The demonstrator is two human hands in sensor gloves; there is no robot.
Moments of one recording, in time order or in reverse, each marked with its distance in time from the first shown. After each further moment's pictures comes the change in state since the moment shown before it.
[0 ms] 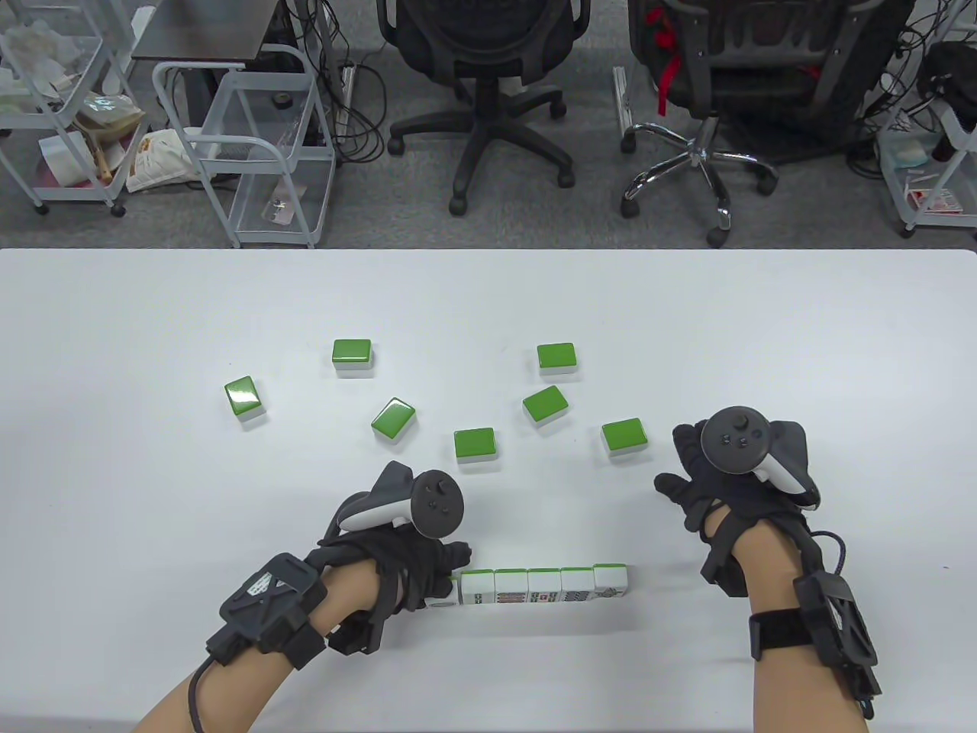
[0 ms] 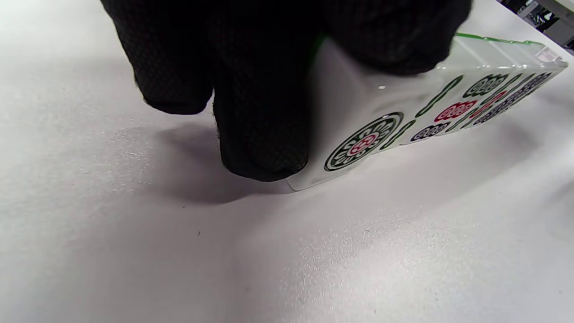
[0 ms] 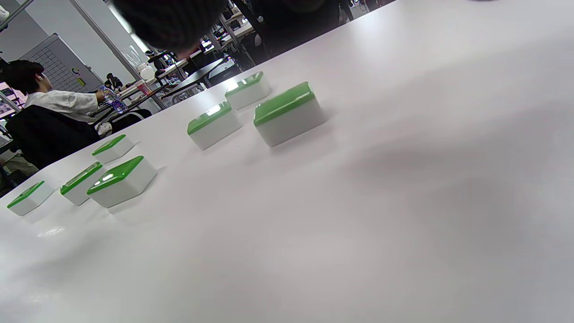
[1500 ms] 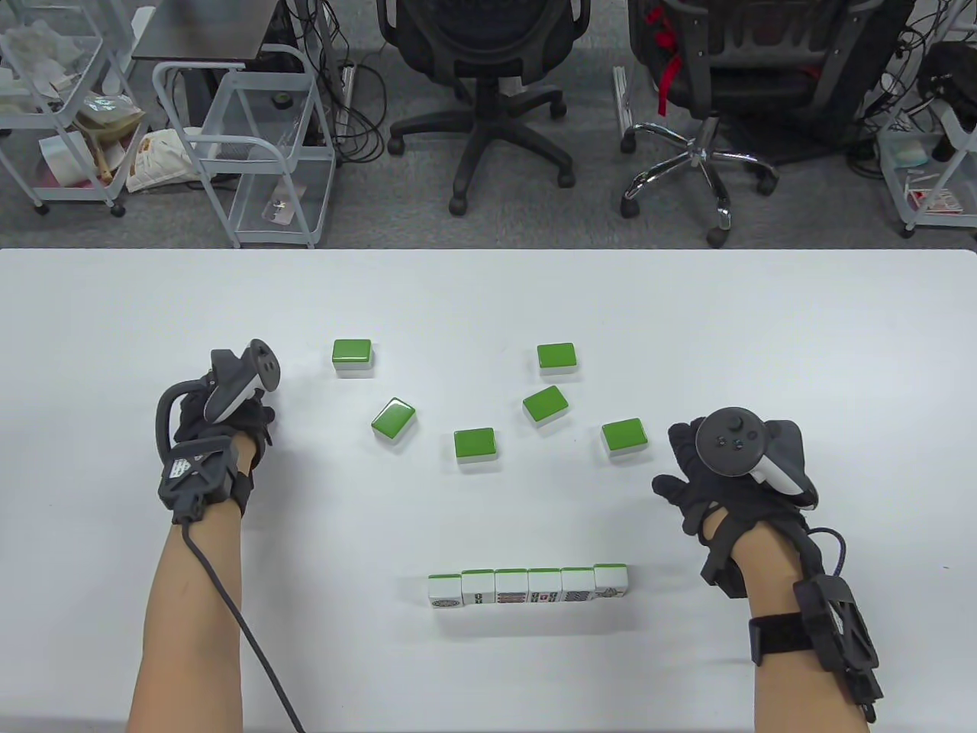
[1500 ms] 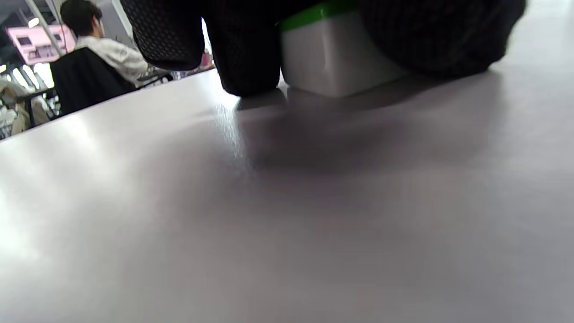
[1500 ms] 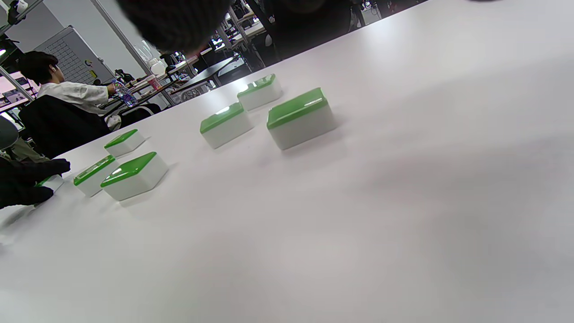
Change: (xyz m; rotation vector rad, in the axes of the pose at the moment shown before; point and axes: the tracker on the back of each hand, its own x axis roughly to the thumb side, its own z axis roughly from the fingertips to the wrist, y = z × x) left_hand -0.255 0.091 -0.004 0.473 0.939 -0.190; right_hand 0.008 -0.003 0.003 -0.005 -0.033 0.037
